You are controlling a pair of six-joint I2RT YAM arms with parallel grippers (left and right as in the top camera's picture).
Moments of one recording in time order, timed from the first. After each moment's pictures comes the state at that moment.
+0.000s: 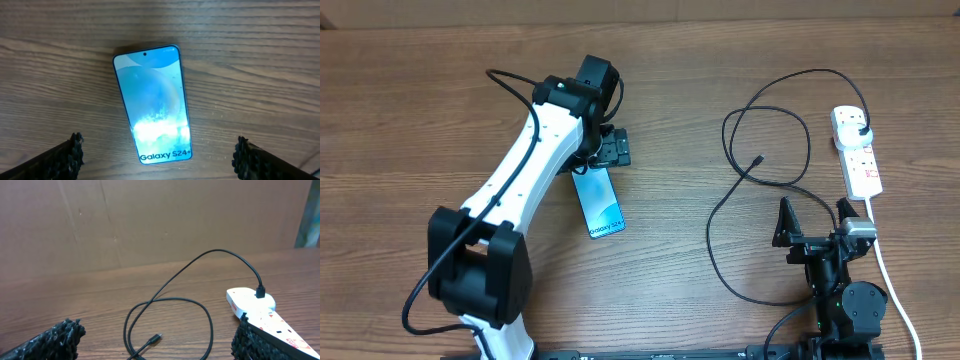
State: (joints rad) left arm -0.35 1.91 1.62 -1.19 -0.04 -0.52; right arm -0.03 0.01 0.02 -0.03 -0.05 0.13
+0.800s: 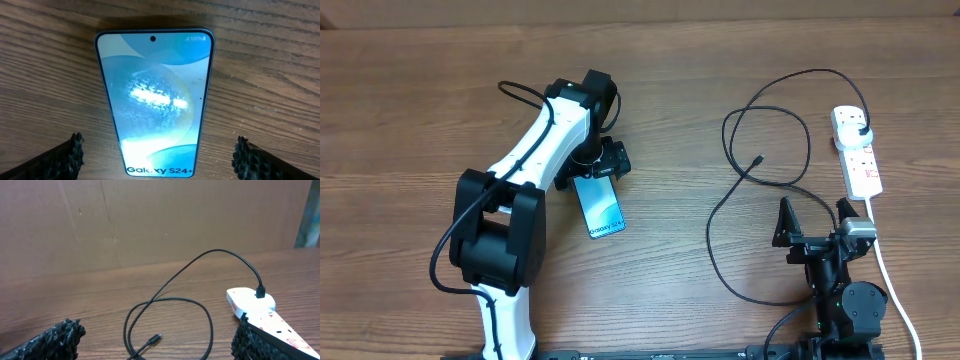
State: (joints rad) left arm -0.33 2.08 1.62 -1.20 0.04 -0.63; right arm -0.03 0.01 0.02 -0.03 -0.05 0.13
